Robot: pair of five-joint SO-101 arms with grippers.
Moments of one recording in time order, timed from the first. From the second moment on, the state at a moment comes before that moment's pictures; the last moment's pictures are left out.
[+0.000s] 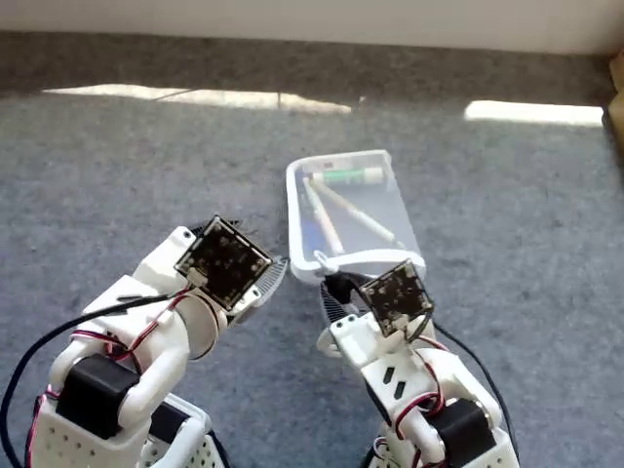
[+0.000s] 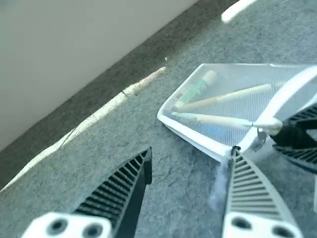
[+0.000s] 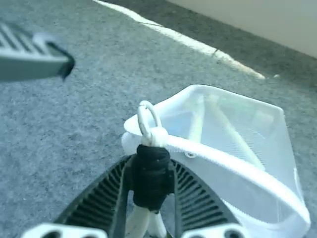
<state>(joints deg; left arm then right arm) 19.0 -72.7 42.8 69.1 -17.5 -31.4 -103.2 74.5 60.5 7.4</state>
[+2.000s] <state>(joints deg) 33.5 -59.2 70.6 24.4 -29.0 -29.4 -104.7 62.3 72.5 7.4</state>
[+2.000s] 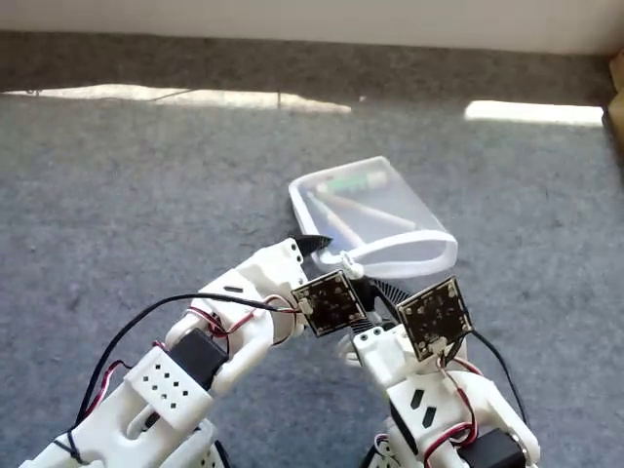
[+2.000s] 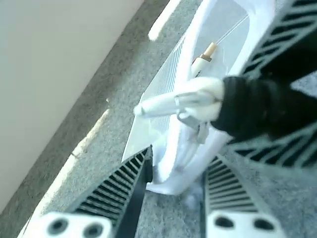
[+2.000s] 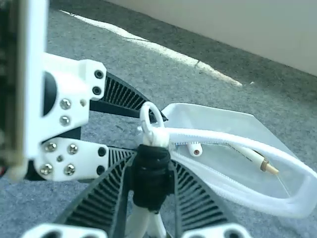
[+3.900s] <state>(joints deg) 25.4 -104.3 75.5 58.2 -30.3 4.0 -104.7 74.3 41.5 7.6</state>
